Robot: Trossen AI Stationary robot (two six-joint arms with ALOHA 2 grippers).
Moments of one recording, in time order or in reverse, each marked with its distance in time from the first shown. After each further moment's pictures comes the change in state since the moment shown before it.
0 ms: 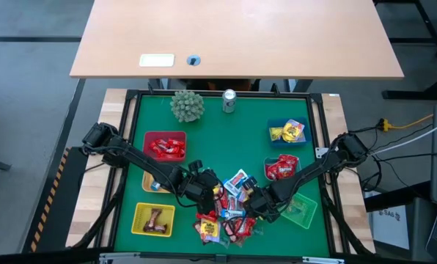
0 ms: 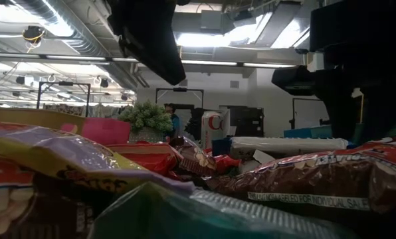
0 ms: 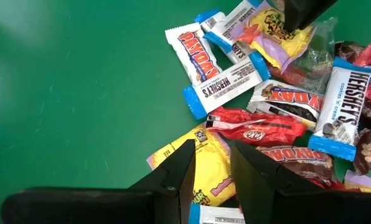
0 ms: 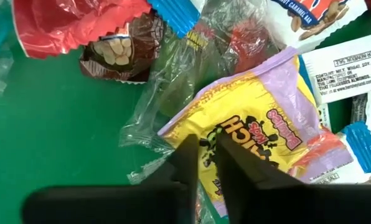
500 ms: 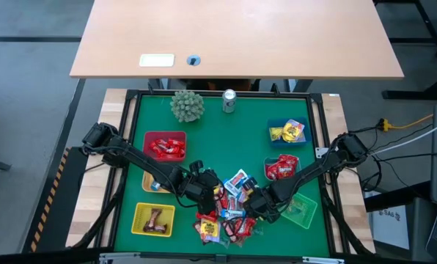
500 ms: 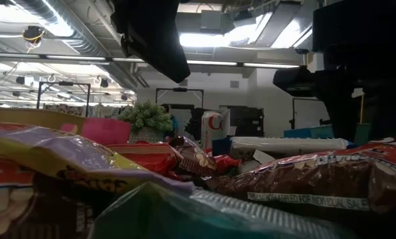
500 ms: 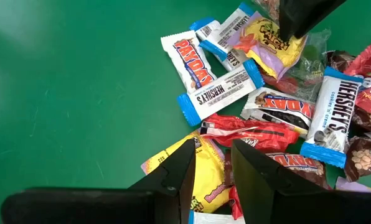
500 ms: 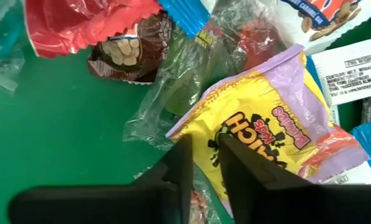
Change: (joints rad) left arm 0.000 0.000 0.000 0.028 0.000 0.000; right arm 0.002 0.001 0.000 0.000 -0.027 0.000
